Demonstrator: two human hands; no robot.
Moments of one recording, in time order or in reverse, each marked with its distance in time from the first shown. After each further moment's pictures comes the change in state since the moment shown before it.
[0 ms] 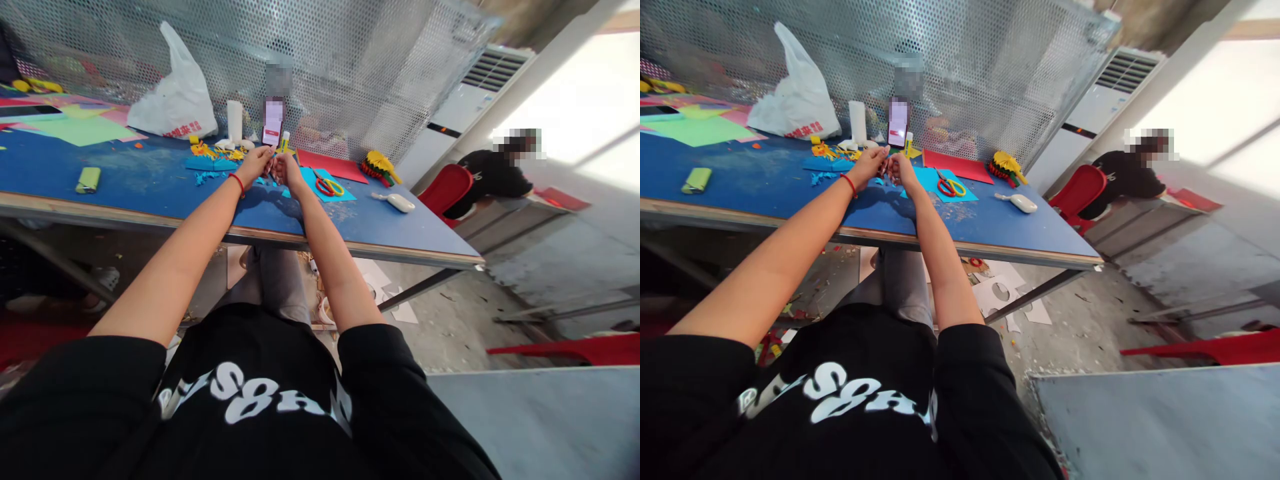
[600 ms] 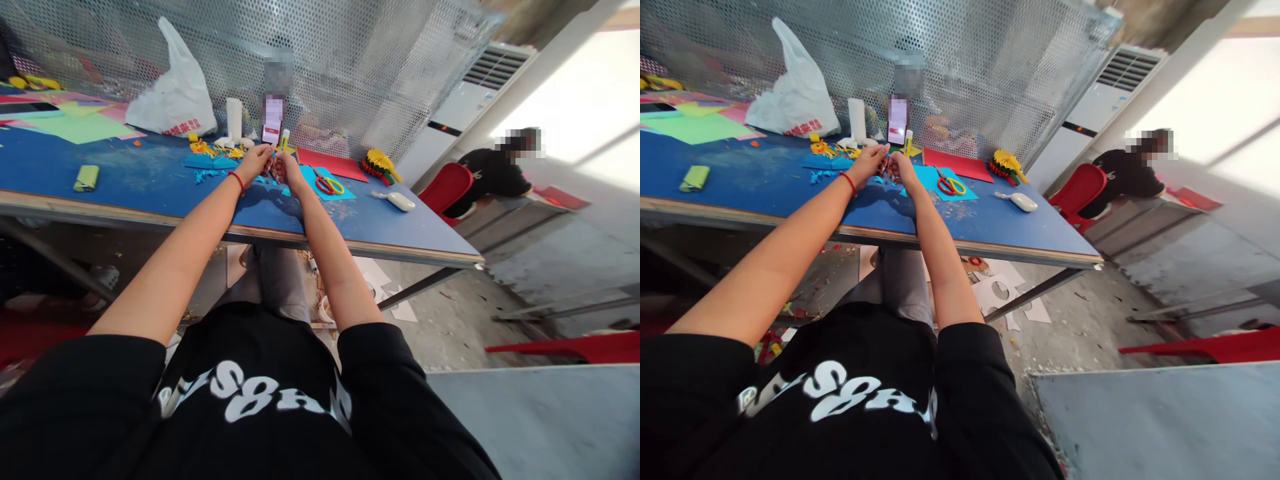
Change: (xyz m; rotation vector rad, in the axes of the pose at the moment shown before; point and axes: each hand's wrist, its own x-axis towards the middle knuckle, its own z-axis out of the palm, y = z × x) left_hand 0.001 -0.003 -0.001 0.022 0.012 0.010; right_hand 0.003 0.004 -0.001 -0.061 0.004 -0.020
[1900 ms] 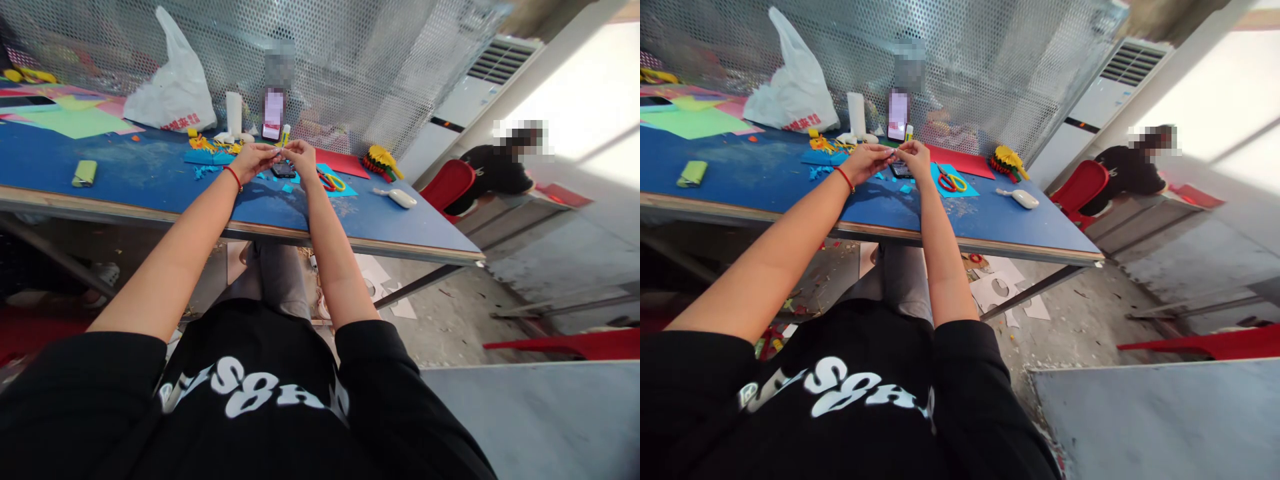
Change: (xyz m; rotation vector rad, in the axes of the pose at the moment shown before) left_hand -0.018 0.029 0.001 -0.285 0.071 -0.280; right_hand 0.027 0.013 -0.038 -0.092 0.181 -0.359
